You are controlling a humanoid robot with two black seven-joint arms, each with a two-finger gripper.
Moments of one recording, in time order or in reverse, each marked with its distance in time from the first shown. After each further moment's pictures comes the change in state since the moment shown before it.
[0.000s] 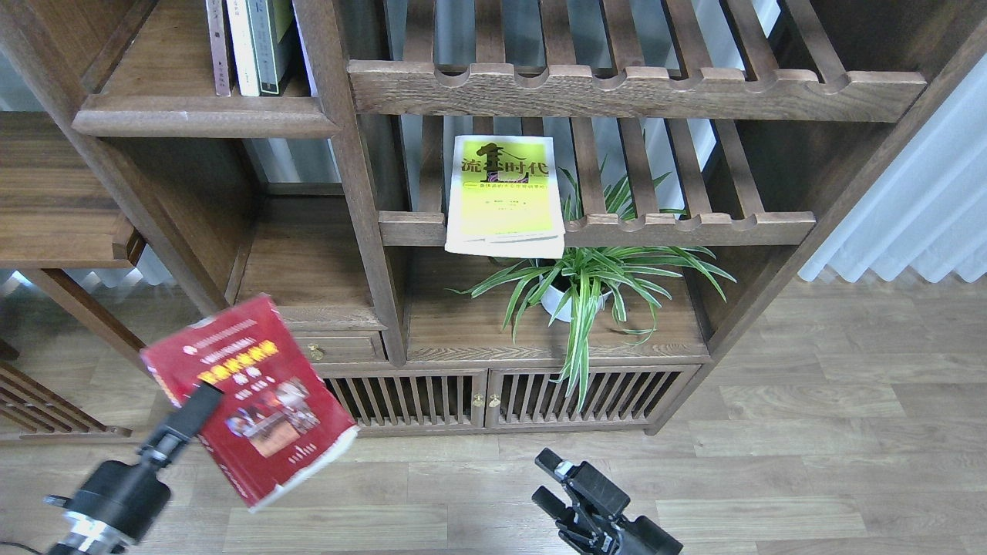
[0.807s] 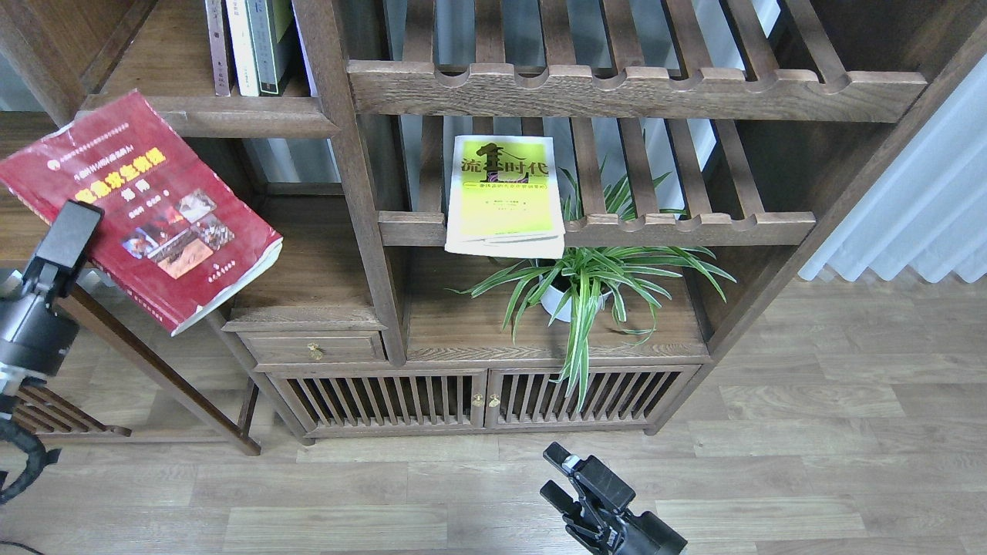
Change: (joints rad) left arm -0.338 0.135 -0.066 0.001 -0.150 0.000 0.011; right arm -0.011 0.017 0.023 -0.023 -0.007 0.000 0.000
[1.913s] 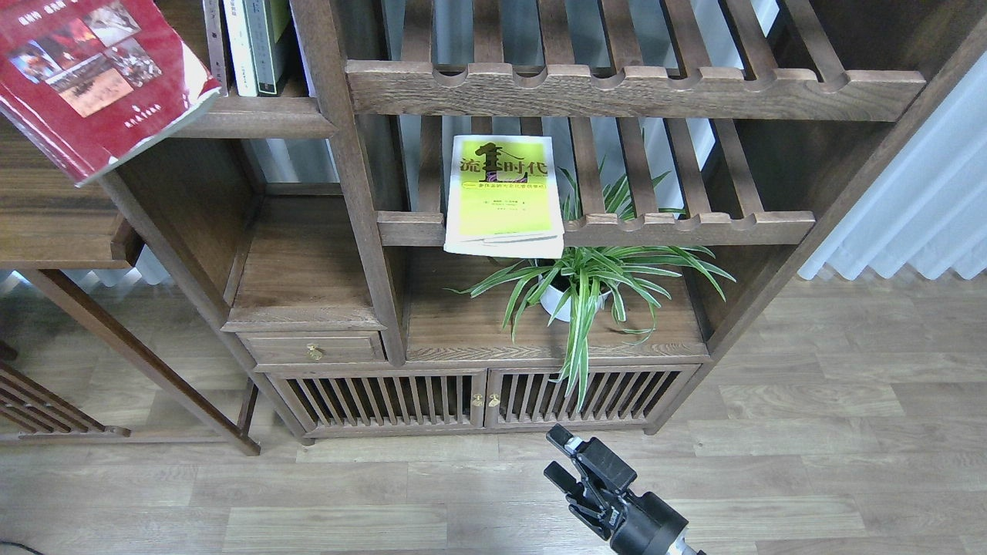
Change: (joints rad) left arm -0.274 0.325 -0.042 -0.001 -0.030 0.000 0.071; right arm 0.066 0.000 0.007 -0.031 0.006 0.000 0.002
